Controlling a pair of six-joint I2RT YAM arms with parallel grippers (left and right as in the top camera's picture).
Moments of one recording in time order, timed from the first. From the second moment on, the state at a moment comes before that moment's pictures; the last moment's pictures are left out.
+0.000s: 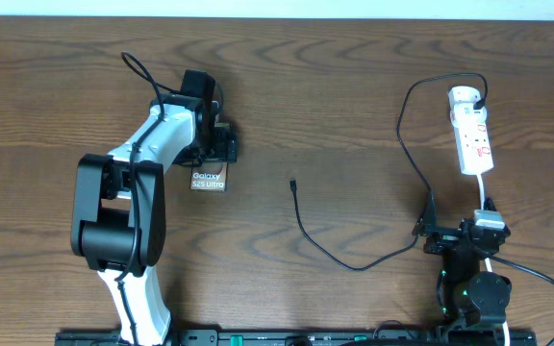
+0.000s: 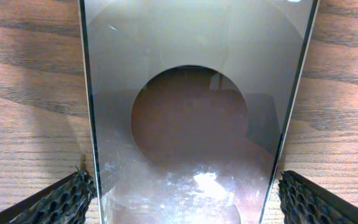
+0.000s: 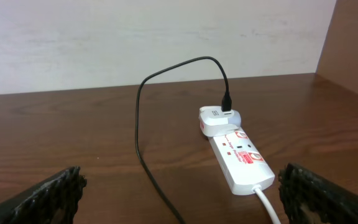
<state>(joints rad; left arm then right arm) -0.16 2.03 1.36 -0.76 0.05 -0.17 0.01 0.01 0.01 -0.06 0.12 0.05</state>
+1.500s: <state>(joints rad) -0.16 2.03 1.36 -0.74 0.05 -0.17 0.01 0.01 0.01 -0.06 0.12 0.05</state>
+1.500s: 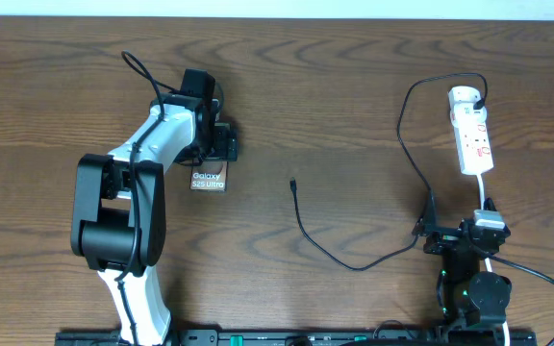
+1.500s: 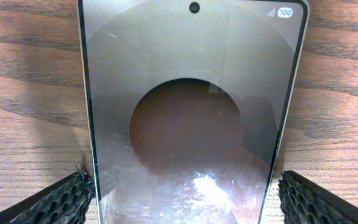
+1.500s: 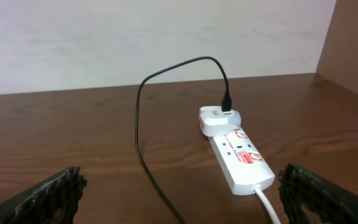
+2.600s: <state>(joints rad) -0.16 2.03 1.36 -0.77 0.05 -0.12 0.01 0.01 0.01 -0.06 0.12 0.05</state>
